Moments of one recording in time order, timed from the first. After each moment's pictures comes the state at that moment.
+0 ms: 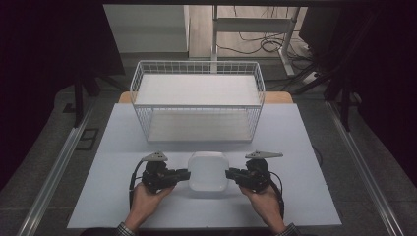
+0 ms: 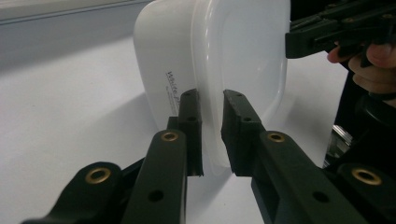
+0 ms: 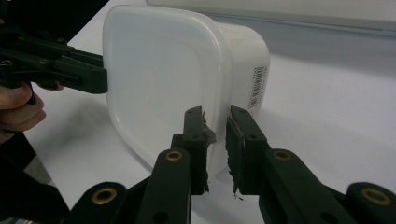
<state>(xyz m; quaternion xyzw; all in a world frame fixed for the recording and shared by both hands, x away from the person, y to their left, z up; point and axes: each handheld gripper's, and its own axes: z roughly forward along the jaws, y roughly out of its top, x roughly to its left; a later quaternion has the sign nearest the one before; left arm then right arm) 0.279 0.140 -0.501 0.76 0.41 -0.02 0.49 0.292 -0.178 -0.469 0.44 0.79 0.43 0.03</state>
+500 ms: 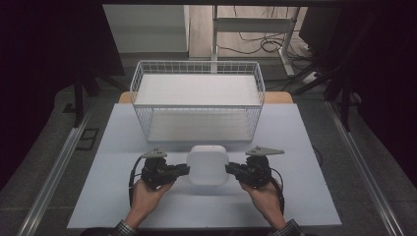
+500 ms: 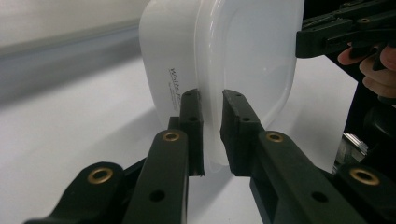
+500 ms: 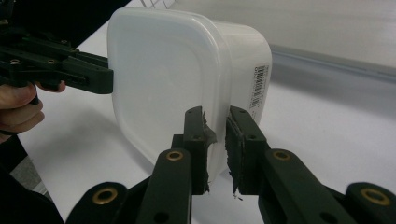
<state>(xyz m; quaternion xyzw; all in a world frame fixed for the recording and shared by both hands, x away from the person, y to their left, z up) 0.282 0.141 -0.483 0.76 0.42 0.01 0.50 0.296 -0.176 -0.453 0.41 0.79 0.45 0.05</state>
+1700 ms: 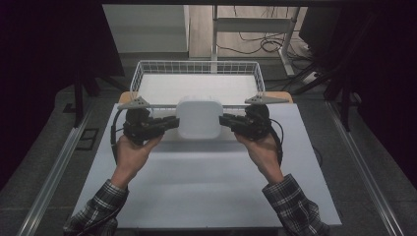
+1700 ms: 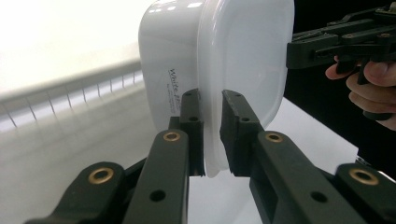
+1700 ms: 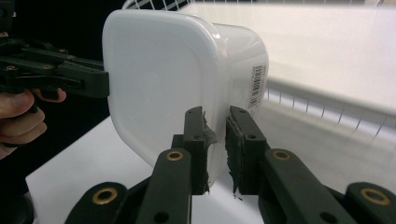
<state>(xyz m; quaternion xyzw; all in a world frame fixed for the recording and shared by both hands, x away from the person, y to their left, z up) 0.329 0.171 -0.352 0.73 0.40 0.10 0.54 0.359 -0.148 -0.337 0.36 0.77 0.52 0.10</state>
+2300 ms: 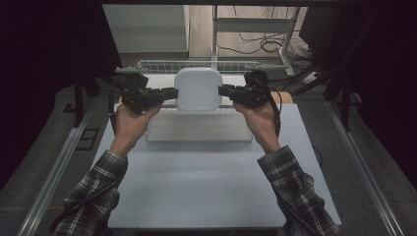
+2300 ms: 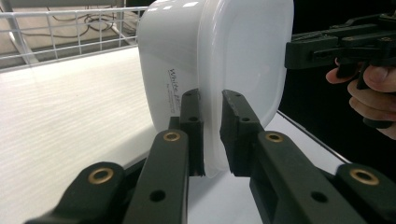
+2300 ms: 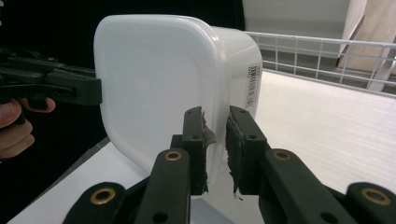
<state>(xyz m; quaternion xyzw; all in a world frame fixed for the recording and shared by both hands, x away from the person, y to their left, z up) 0.380 0.177 -0.306 0.73 0.41 0.10 0.54 0.409 -0.136 -0.289 0.37 0.76 0.52 0.12</state>
